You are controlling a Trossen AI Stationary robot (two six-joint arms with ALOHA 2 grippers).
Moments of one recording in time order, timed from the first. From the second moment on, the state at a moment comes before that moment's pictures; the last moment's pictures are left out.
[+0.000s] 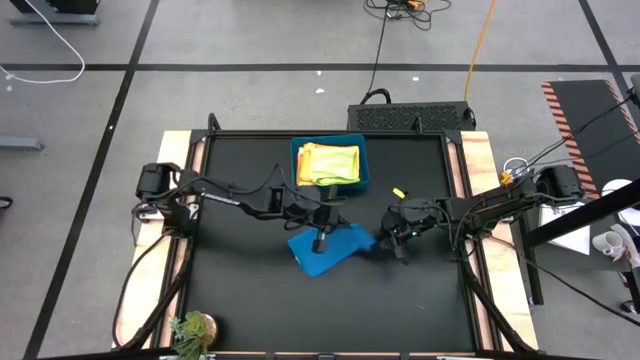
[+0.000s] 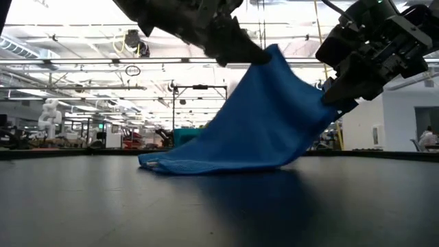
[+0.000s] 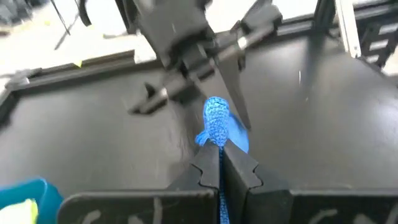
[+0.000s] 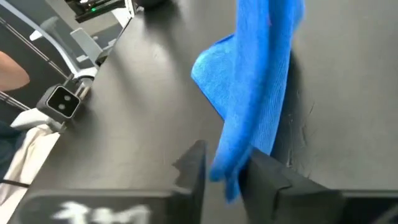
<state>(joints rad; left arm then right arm) -0.02 1.76 1.14 0.20 0.11 0.18 0.07 1.19 0.29 0.39 -0.27 0.30</state>
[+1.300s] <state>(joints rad) -0.48 1.51 1.14 0.10 -0.37 -0.09 0.33 1.04 0.62 0.28 -0.31 0.36</state>
